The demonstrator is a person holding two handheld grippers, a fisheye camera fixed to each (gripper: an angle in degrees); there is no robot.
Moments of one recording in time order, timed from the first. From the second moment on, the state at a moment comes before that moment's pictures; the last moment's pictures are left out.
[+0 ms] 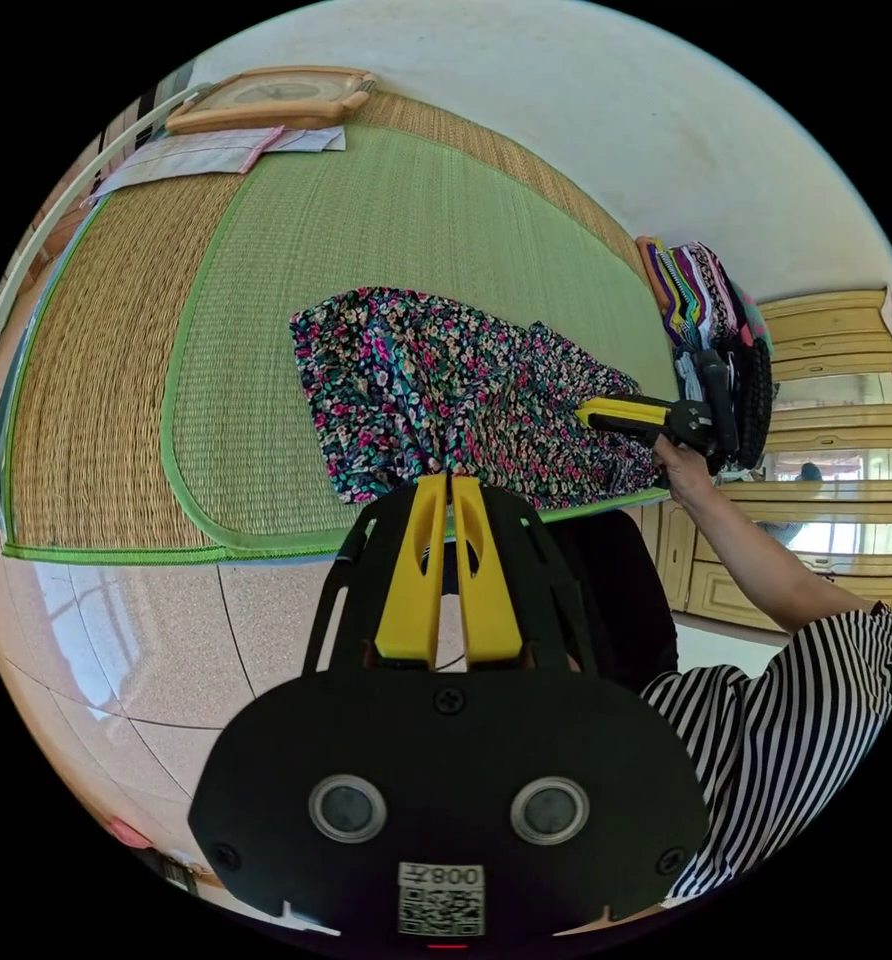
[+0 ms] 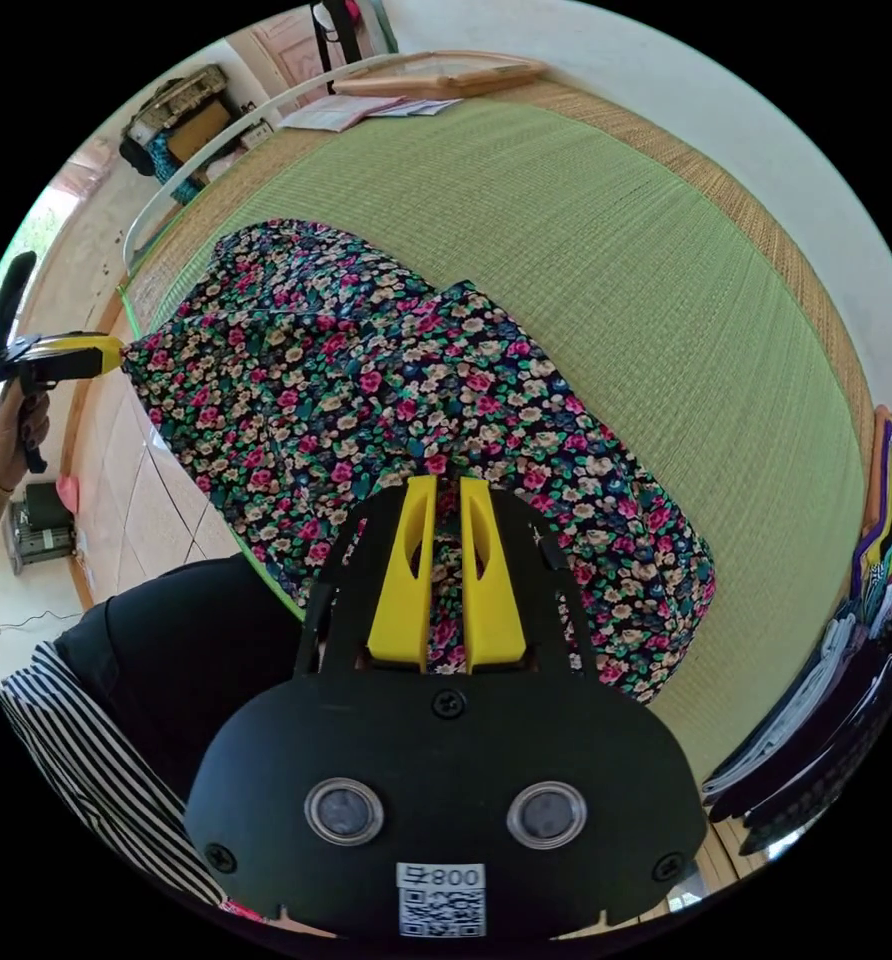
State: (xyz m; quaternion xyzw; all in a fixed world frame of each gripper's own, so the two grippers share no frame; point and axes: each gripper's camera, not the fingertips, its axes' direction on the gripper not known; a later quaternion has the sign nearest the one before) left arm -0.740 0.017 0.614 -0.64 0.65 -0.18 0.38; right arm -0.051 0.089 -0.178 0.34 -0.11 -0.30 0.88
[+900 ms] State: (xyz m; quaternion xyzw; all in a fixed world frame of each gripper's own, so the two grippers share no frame) left arm -0.765 0.087 0.590 -0.61 0.67 -0.21 0.37; right arm 0.114 0.163 -0.139 0.40 -0.31 -0.25 0.82
